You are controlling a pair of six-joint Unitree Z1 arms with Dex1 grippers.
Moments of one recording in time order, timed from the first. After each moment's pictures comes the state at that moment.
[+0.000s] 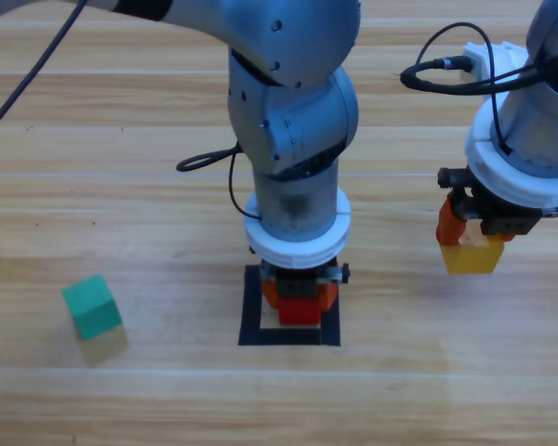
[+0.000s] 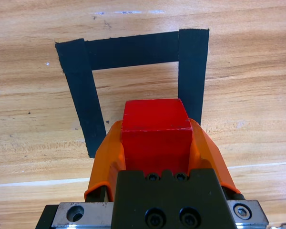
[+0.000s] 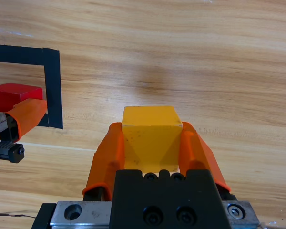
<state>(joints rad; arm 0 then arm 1) -0.90 2.31 -1.85 1.03 0.04 -0.91 0.83 1.94 -1.44 0.87 -0.11 0.72</state>
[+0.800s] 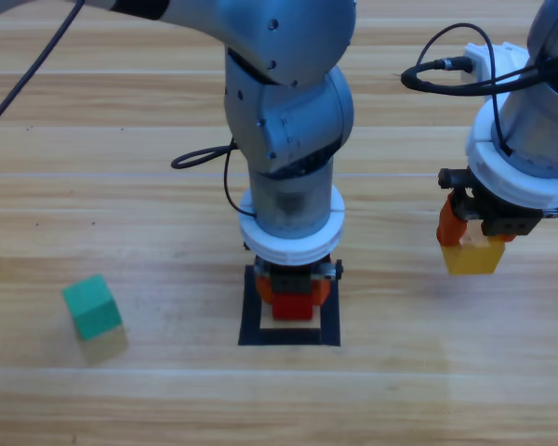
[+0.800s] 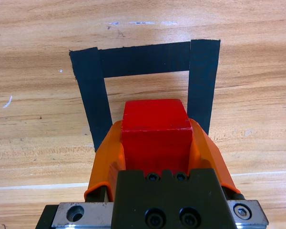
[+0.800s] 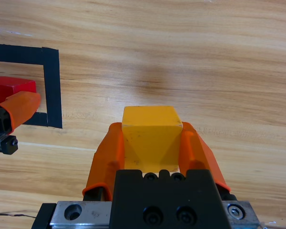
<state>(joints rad) -0.89 2.31 -1.85 1.03 0.06 -0.91 0.83 1.94 -1.44 0.87 -0.11 0.72</state>
